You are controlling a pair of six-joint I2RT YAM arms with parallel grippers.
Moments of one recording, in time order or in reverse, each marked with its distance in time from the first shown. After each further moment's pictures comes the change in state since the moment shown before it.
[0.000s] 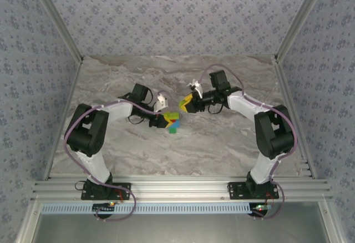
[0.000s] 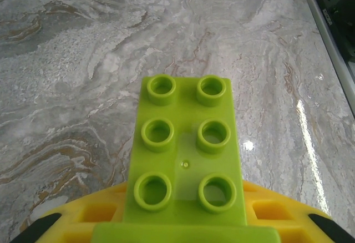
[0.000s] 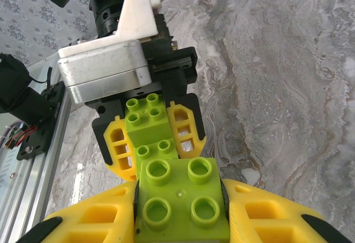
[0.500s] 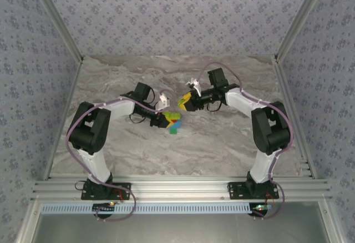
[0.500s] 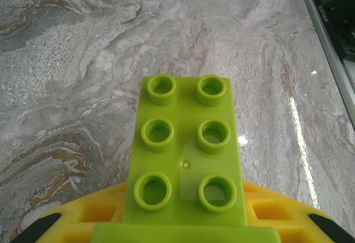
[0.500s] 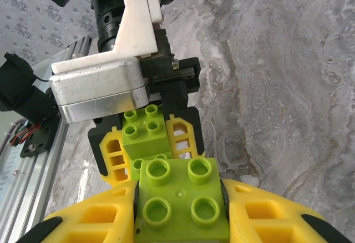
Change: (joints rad) left arm -0.011 0.034 0.050 -0.069 -0.003 0.019; right arm 0.008 0.065 0.071 -0.056 -0.029 -0.046
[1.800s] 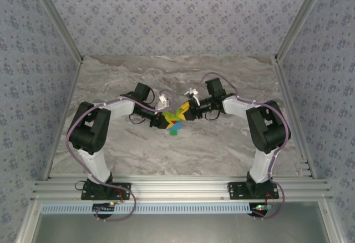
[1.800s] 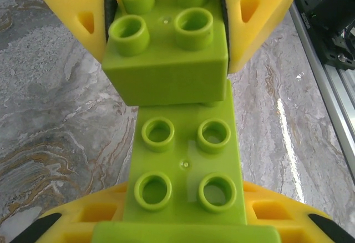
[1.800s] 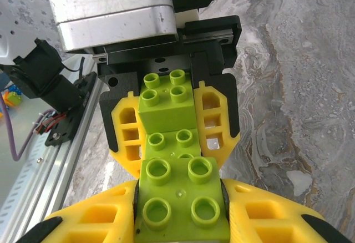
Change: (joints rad) left arm 0.007 0.001 0.000 -0.026 0.048 0.008; right arm 0.021 0.023 -0.152 0.185 -0.103 0.032
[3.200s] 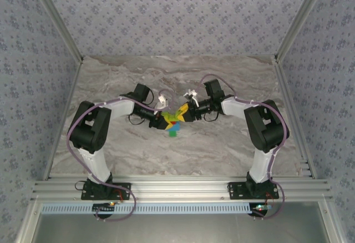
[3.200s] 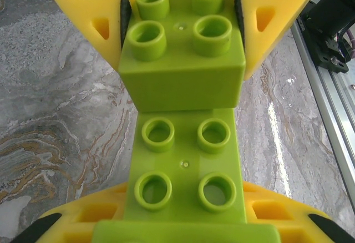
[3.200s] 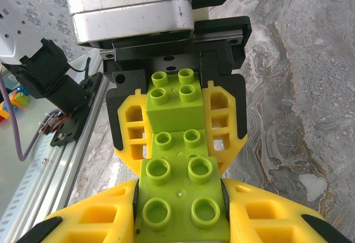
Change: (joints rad) left arm 0.012 0.014 0.000 -0.026 0.016 -0.006; right arm 0.017 0.019 -0.014 0.035 -0.010 0.019
